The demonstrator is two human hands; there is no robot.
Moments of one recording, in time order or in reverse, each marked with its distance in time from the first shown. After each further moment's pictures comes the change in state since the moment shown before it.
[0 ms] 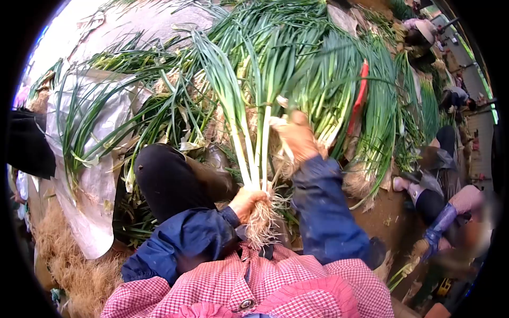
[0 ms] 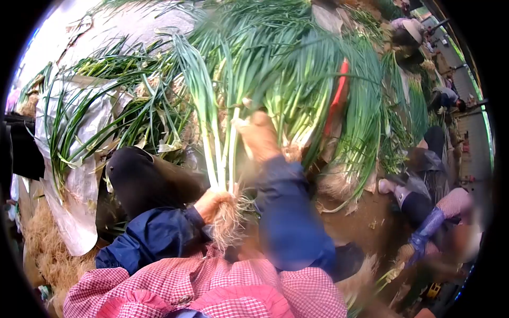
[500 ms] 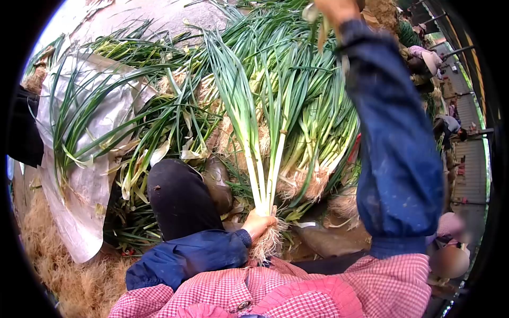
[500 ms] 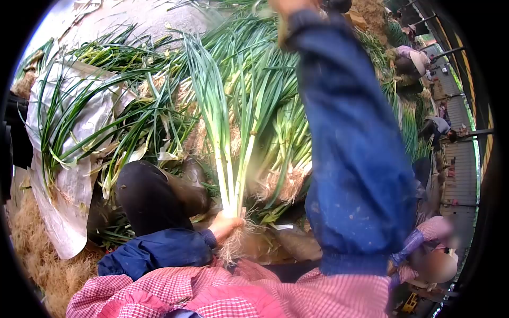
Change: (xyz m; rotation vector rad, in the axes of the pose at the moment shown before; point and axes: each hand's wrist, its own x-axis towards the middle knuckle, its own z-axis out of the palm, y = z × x) left_hand 0.007 -0.014 0.005 0.164 0.195 0.013; right_hand 0.216 -0.172 0.000 -1.692 0.071 -0.452
